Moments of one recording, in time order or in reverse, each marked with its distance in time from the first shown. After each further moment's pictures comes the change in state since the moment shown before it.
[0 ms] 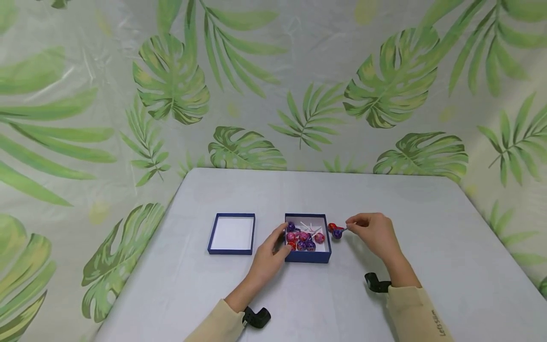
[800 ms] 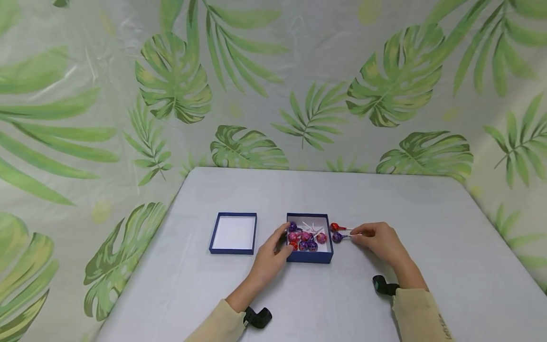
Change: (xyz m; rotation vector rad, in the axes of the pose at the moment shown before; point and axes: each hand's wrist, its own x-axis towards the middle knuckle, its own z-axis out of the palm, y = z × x) left_hand 0.000 0.001 -0.001 0.016 -0.016 -0.024; right_hand 0.003 0.041 0.010 0.008 -0.181 0.079
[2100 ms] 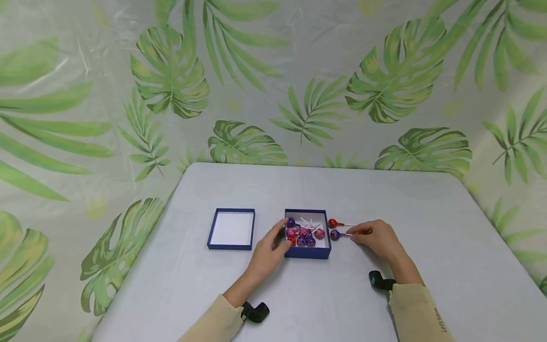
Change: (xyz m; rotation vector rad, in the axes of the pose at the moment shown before) left_hand 0.002 0.000 -0.002 0.013 -0.010 0.003; right_hand 0.006 0.009 0.004 -0.036 -0.011 -0.014
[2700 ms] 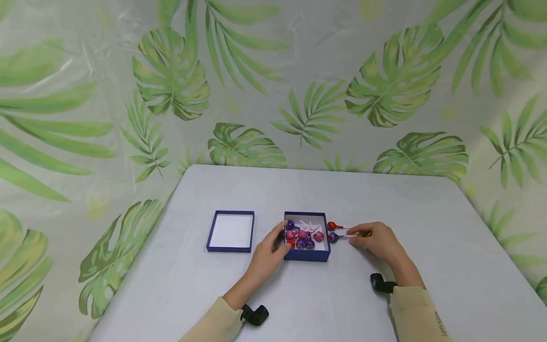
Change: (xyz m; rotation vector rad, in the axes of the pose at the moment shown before) left_hand 0.000 0.000 0.001 -0.013 0.000 0.024; right_hand -0.003 -0.008 -0.006 0.013 -0.036 0.048
